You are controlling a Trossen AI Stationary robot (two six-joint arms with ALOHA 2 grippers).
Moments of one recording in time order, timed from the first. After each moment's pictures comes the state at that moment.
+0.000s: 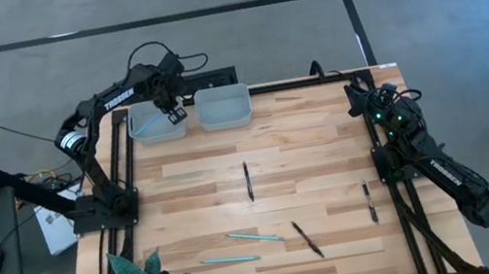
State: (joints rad) left arm 0.89 1.77 1.40 -1.00 -0.19 0.36; right arm -0.98 0.01 0.00 0.03 0.01 0.61
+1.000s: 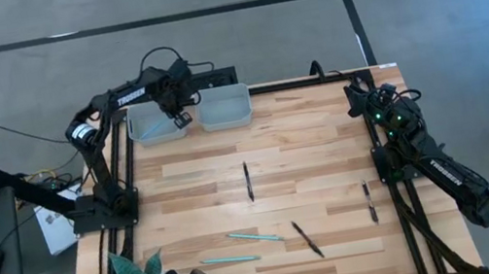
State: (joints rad) left arm 0.88 1.88 1.40 -0.98 -0.19 0.33; right arm -0.98 0.01 0.00 0.01 0.01 0.61
